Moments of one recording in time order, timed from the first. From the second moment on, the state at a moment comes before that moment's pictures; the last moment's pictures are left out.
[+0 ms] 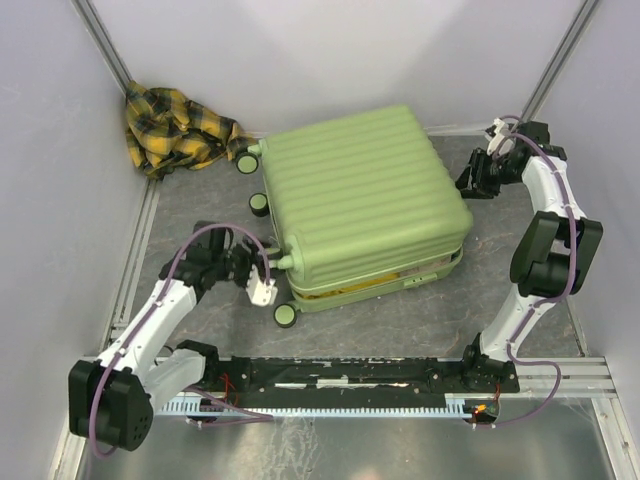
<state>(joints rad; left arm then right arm) -0.23 1.00 0.67 -0.44 0.62 1.80 -0.25 1.89 1.62 -0.84 -0.66 0.02</state>
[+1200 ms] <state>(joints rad) -0.18 0.79 0.80 -0.87 0.73 1.25 -0.54 1.29 0.85 -1.12 -0.59 0.28</state>
